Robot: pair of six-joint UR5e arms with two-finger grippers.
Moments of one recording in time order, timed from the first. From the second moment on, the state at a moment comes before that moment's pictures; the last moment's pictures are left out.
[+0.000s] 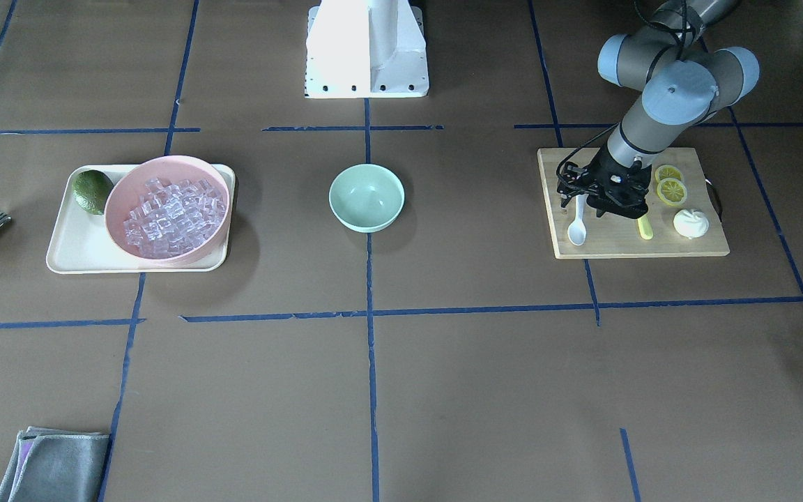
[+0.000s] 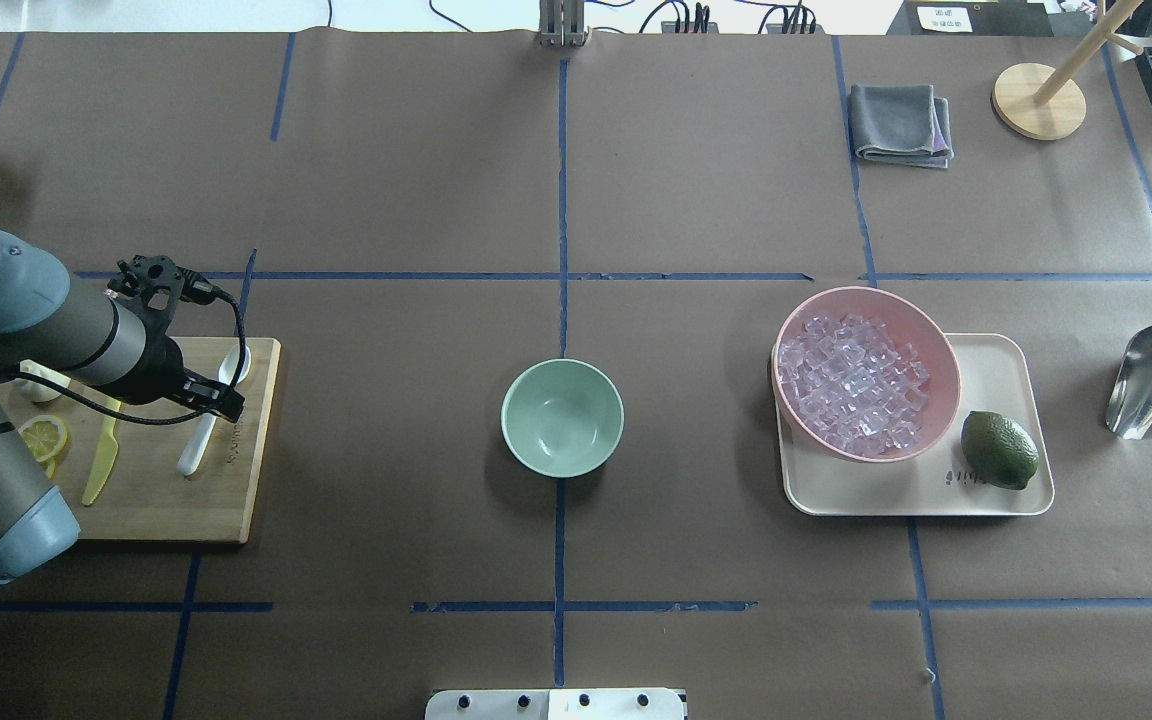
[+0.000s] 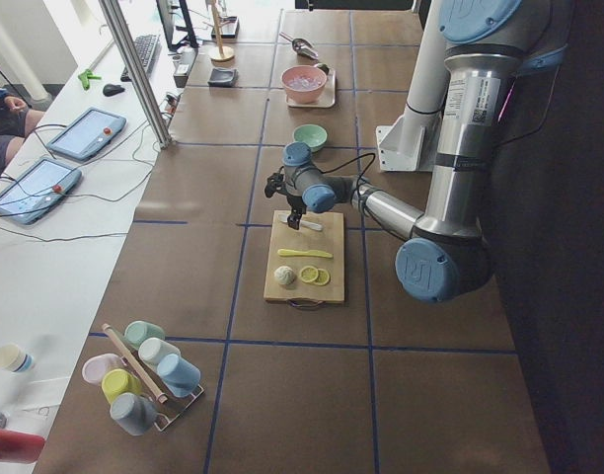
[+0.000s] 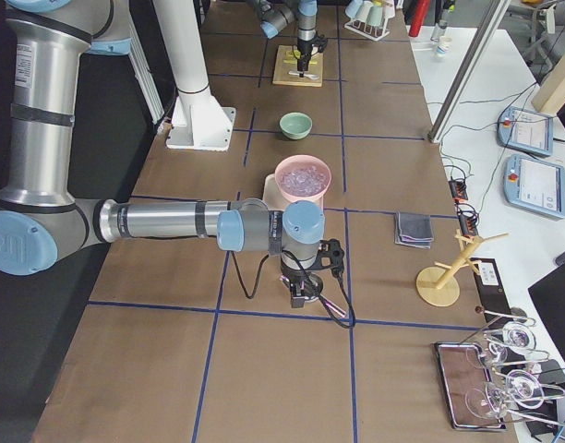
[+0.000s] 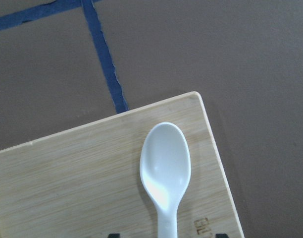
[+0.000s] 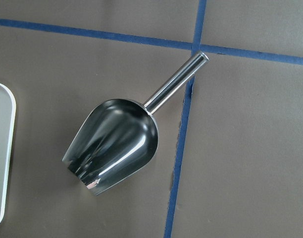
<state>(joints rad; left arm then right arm) -0.72 -1.70 -1.77 -1.96 -2.07 -0.74 1.50 -1.74 1.80 -1.61 2.36 -0.07</state>
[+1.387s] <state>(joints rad) -0.72 -1.70 -1.78 -1.96 -2.07 -0.74 1.50 -1.74 1.80 -1.61 2.36 -0.07</state>
